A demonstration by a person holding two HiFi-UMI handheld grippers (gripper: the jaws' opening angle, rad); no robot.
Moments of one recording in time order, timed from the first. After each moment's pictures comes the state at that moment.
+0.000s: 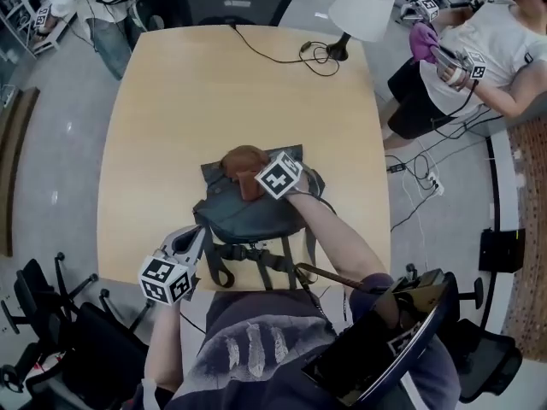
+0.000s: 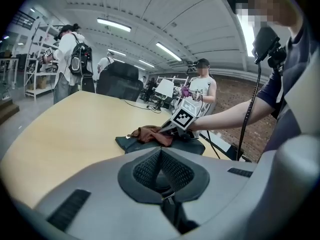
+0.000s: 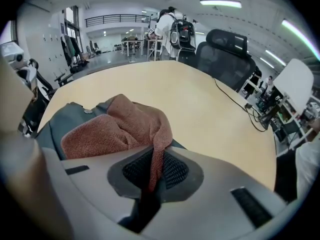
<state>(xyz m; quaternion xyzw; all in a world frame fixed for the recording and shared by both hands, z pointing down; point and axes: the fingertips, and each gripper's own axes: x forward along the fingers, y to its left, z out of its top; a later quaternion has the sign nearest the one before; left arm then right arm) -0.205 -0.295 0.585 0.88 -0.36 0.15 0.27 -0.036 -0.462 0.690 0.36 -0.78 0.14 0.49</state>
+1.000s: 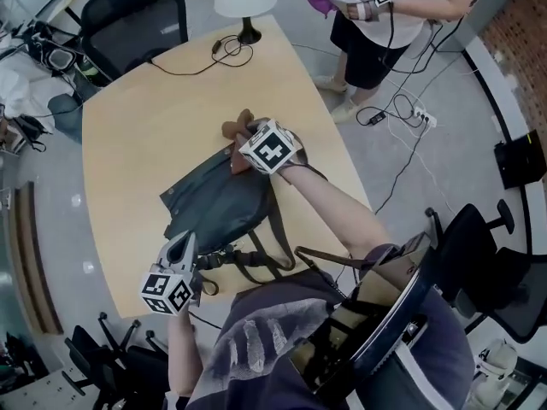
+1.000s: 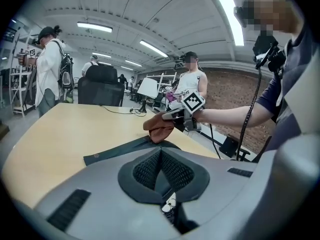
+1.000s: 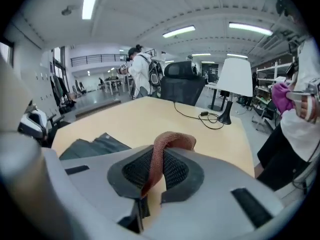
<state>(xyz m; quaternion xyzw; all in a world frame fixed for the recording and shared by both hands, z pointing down) -0.093 -0.291 0.546 0.90 -0.33 0.17 0.22 0.110 -0.466 0.574 0.46 -0.82 0.17 0.30</state>
